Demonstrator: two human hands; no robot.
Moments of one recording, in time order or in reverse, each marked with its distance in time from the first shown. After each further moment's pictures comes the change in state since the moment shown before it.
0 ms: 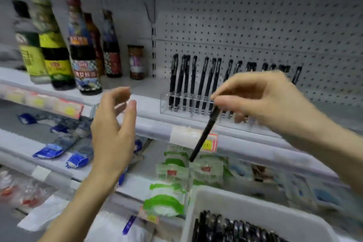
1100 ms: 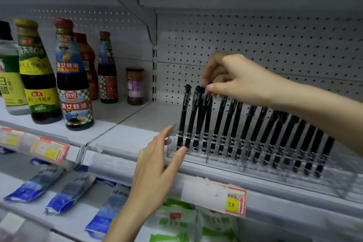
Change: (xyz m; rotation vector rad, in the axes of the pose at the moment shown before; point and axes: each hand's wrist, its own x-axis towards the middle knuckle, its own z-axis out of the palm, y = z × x) left_hand 0.027 -0.063 0.068 0.109 -0.472 -0.134; right_hand 0.158 0.025 -0.004 -0.573 -0.089 0.019
